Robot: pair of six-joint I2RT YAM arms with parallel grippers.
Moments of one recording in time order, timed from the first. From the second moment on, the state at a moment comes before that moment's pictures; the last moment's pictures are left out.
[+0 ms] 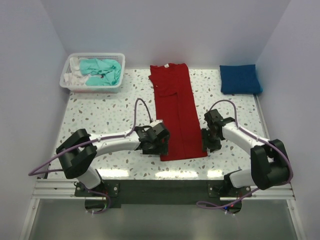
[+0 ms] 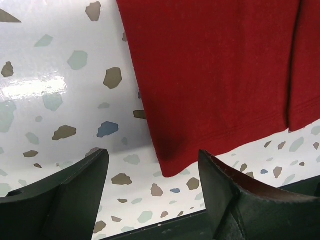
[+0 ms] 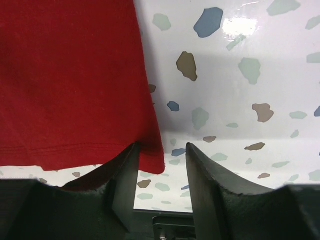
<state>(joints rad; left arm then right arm) -0.99 1.59 0.94 -0.52 -0.13 -0.92 0.33 1.38 0.74 -0.75 0.00 0.35</state>
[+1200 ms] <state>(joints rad) -1.02 1.70 1.00 -0.56 -0.10 -0.99 0.39 1.42 0.71 -0.69 -0.12 0.38</state>
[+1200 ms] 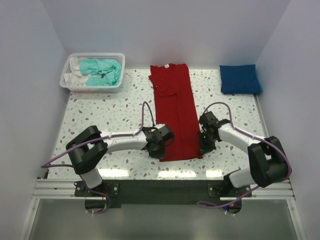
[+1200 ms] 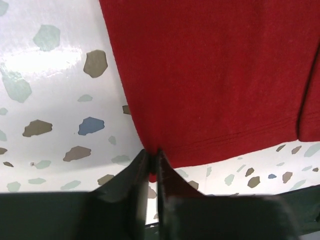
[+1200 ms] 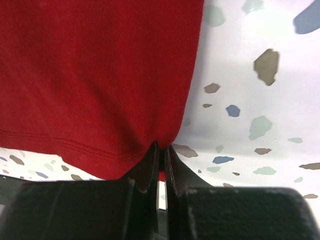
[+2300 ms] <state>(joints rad) -0.92 1.42 1.06 -0.86 -0.15 -0.96 0.69 1.37 0.97 -0.97 -0.07 0.53</state>
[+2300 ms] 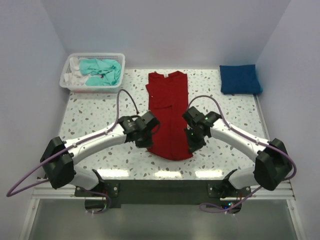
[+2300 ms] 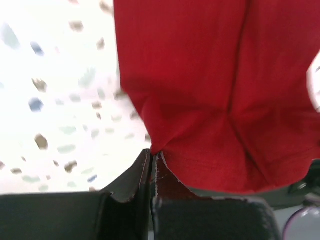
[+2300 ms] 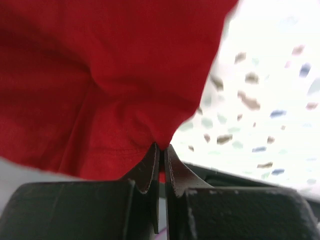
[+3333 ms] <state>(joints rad) -0.45 1.89 1.45 -0.44 -0.09 -0.46 0.34 2.02 1.74 -0.99 -0.02 0.30</state>
